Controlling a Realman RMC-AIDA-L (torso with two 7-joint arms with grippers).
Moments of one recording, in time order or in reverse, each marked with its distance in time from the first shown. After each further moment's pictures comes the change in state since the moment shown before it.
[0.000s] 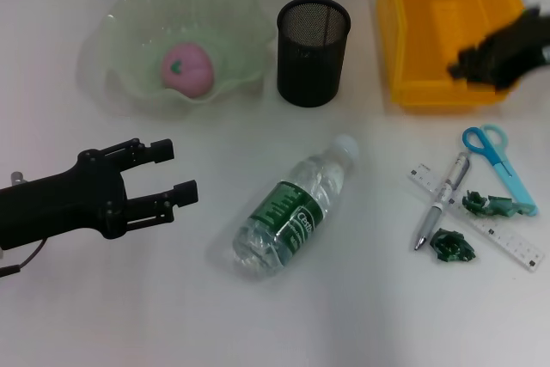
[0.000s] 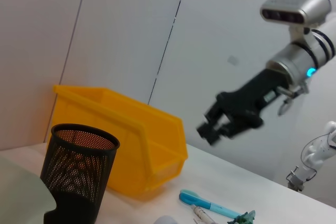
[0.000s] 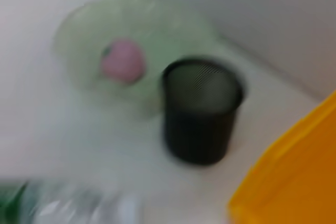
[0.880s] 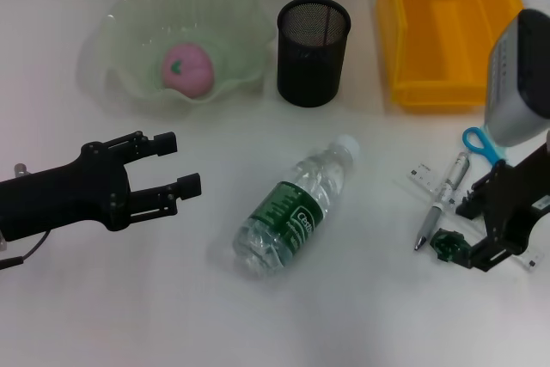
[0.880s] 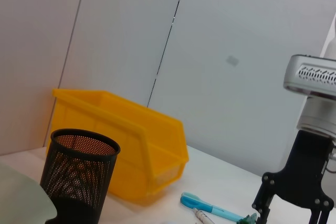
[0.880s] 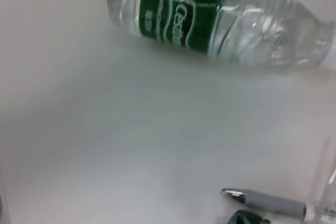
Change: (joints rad) left arm -0.017 0.000 -0.001 -0.001 0.000 -0.008 -0.002; right arm -0.014 0.013 -0.295 0.057 -0.151 -0.250 -0.100
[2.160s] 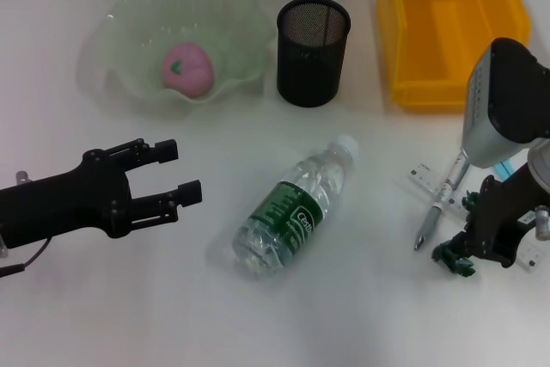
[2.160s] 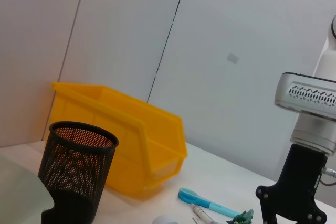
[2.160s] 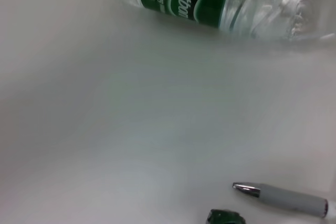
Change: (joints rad) left arm 0.008 -0.001 0.008 -0.010 0.001 -0.001 0.000; right arm -0.004 0.003 -0.070 0.072 -0.013 0.078 0.019
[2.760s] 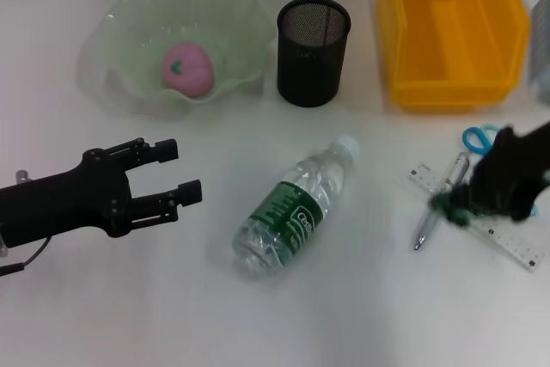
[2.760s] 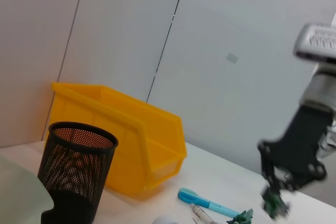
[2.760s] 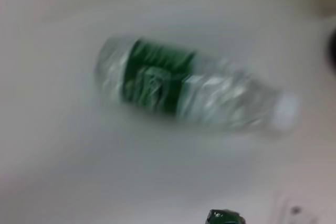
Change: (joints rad) left arm -0.002 0.001 0.000 0.001 0.001 0.000 0.000; right arm -0.035 -0.004 0.220 -0.183 0.126 -0.098 -0.068
